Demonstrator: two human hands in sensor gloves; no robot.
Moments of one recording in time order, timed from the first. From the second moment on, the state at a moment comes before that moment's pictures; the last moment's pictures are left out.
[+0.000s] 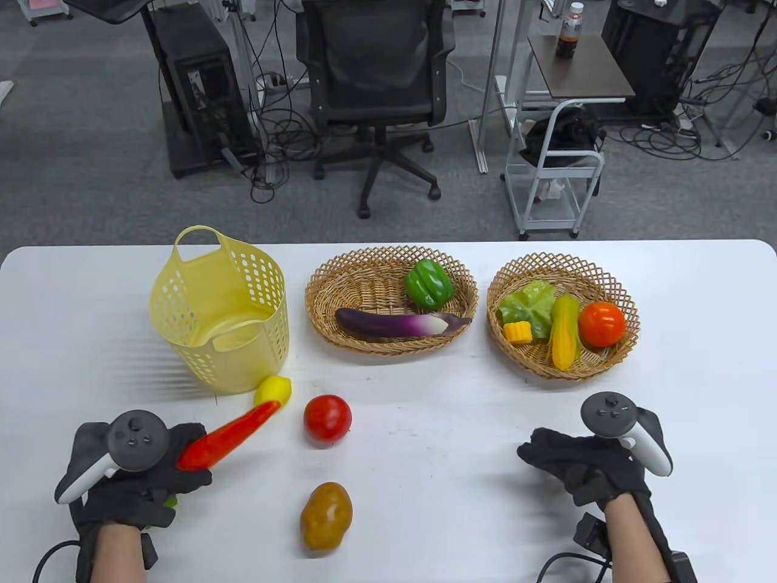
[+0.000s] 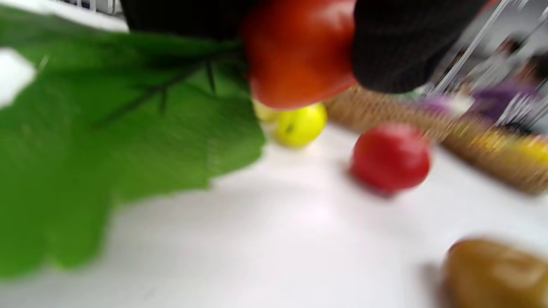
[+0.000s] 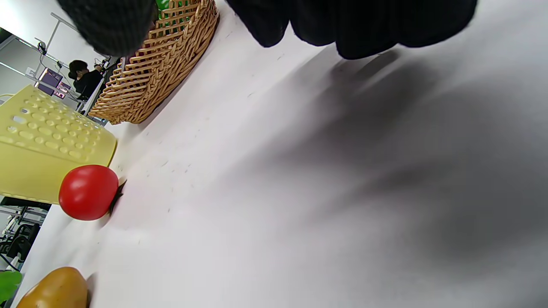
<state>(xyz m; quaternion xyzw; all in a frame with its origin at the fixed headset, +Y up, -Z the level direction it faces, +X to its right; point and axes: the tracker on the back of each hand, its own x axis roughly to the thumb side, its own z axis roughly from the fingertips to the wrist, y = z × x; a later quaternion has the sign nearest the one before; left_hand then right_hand) -0.365 -0.658 -0.287 -0.14 -0.07 0.17 0.97 0.251 -0.741 -0.309 0.02 0.28 0.88 0.38</state>
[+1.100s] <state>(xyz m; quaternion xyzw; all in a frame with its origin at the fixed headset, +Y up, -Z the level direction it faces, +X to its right) -0.428 -0.649 -0.349 -0.03 0.04 0.51 0.86 0.251 -0.748 -0.310 0.02 0.28 0.88 0.39</state>
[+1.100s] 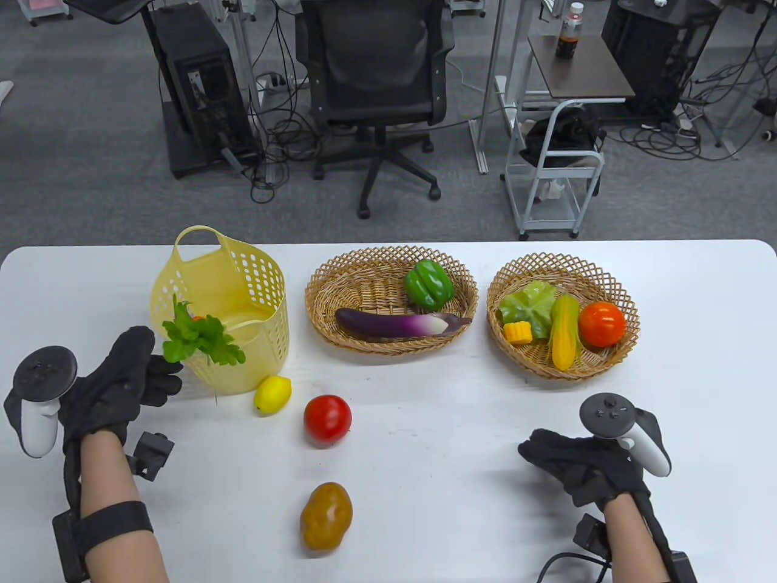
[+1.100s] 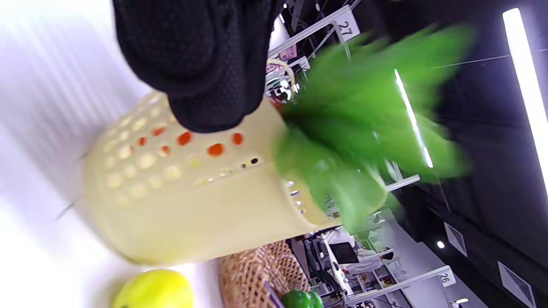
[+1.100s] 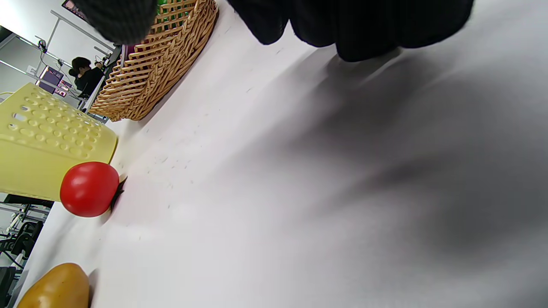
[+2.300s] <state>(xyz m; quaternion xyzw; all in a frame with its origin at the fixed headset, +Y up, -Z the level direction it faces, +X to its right) -0.211 -0.742 -0.289 -0.36 -0.20 0.19 0.89 0.251 -0.747 -0.312 0.04 0.27 0.88 0.40</state>
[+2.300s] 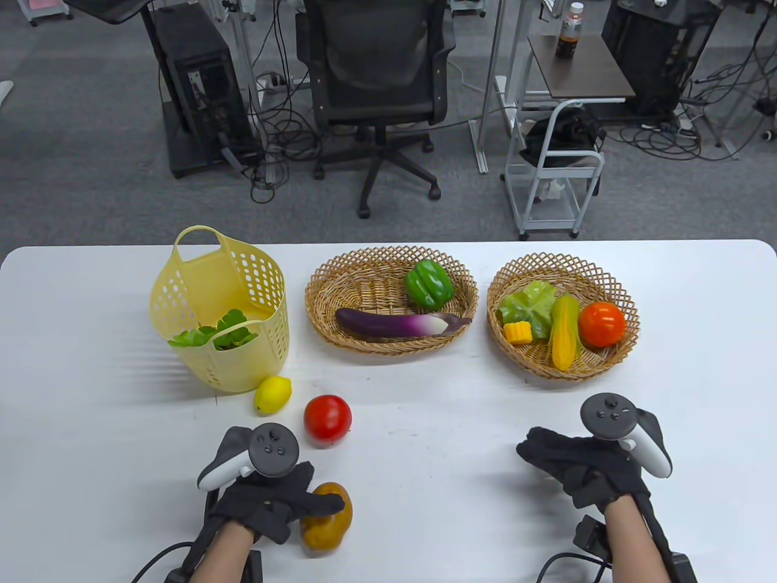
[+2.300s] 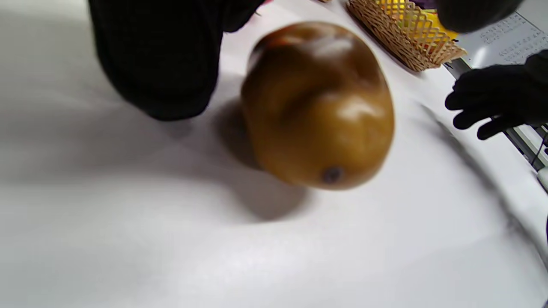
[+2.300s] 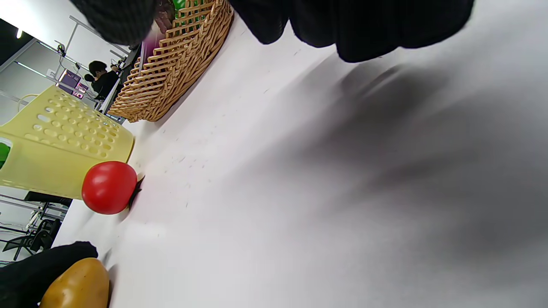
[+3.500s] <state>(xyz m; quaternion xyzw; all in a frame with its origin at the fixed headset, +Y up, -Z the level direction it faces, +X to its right) -0.250 -0.705 -0.286 -0.22 -0.23 0.17 0.93 0.254 -0.751 -0.313 0.03 0.27 0.88 0.40</state>
